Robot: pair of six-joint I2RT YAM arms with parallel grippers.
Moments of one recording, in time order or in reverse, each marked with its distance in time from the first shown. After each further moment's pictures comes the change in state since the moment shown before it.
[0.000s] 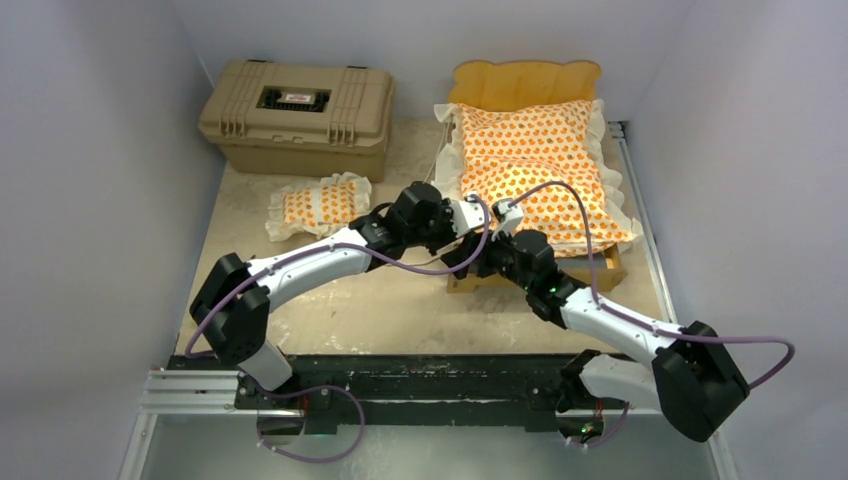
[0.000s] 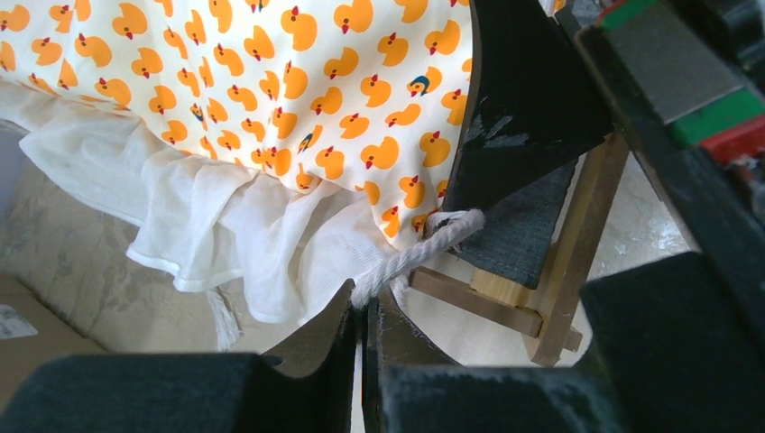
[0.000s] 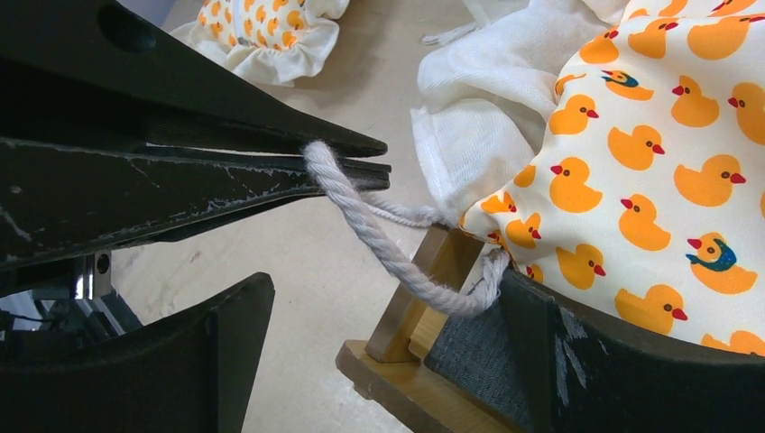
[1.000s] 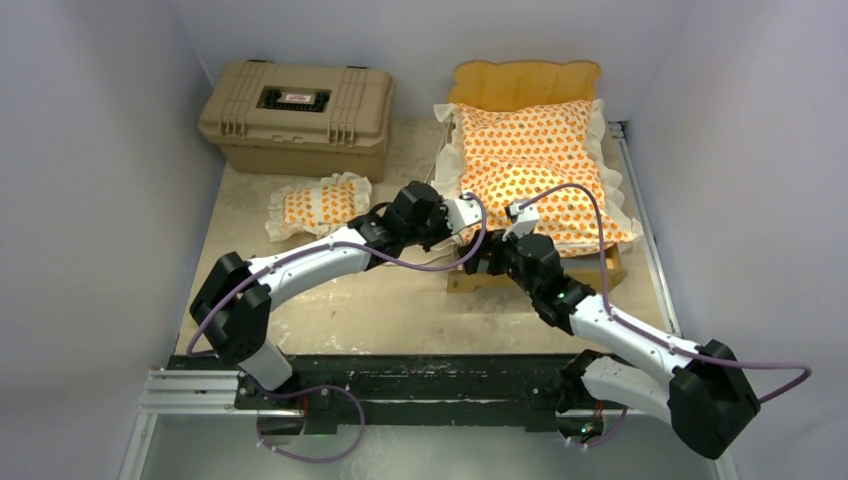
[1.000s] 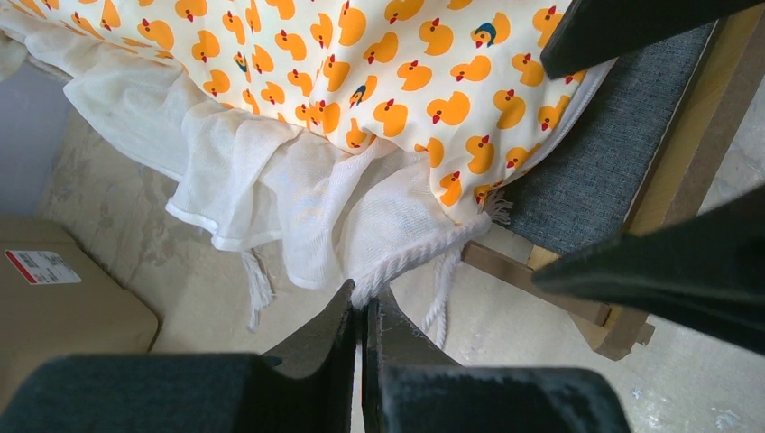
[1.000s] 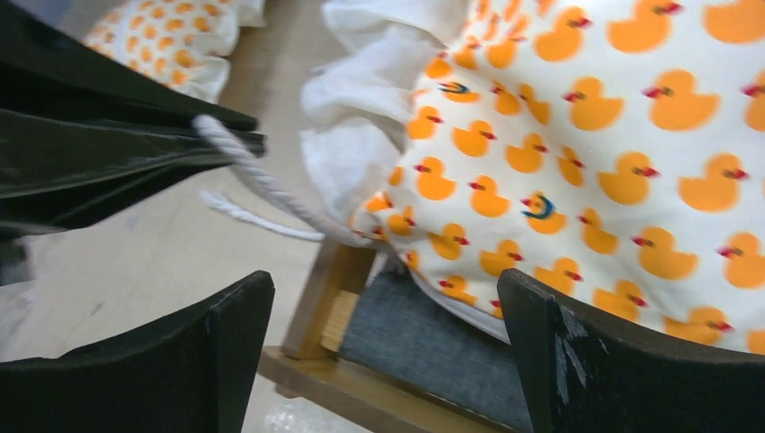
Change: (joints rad) left arm 0.016 0.002 -0.013 -0.010 -0.100 0.031; right arm 0.010 -0.099 -0.003 -0.096 0.224 -0.063
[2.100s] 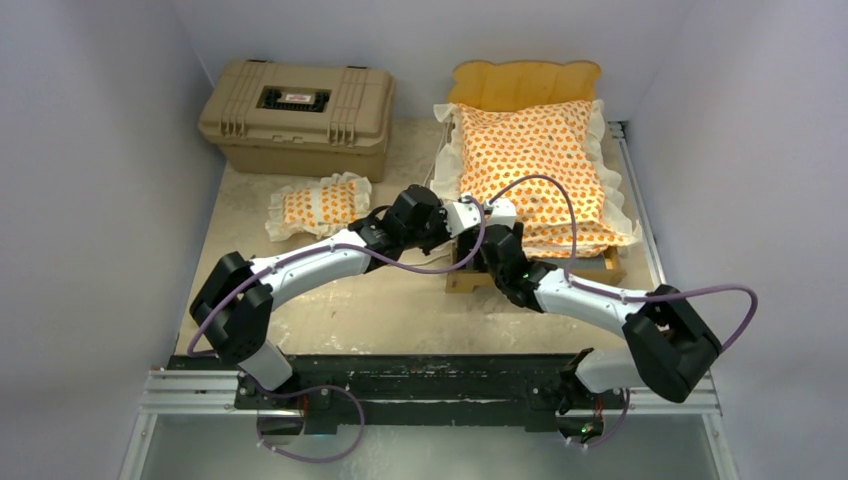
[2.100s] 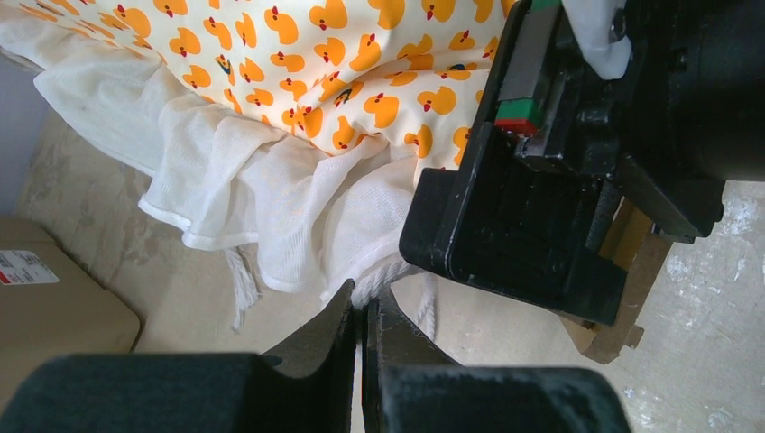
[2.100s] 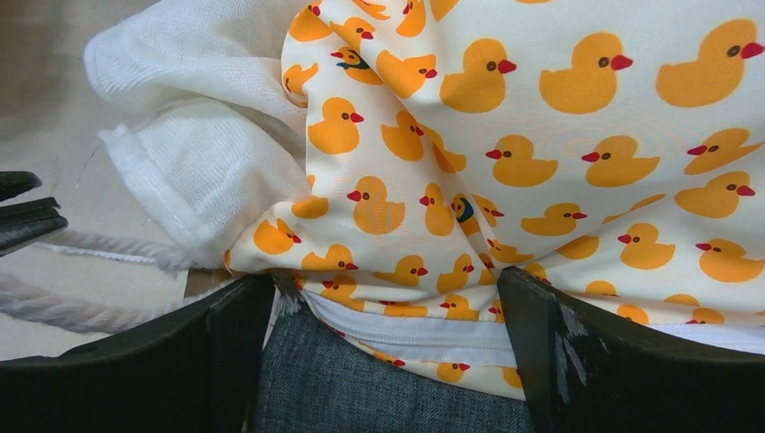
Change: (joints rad) left arm 0.000 0.000 -0.032 0.025 0.012 -0.015; right arm 0.087 0.319 0.153 -0.132 0.338 0.030
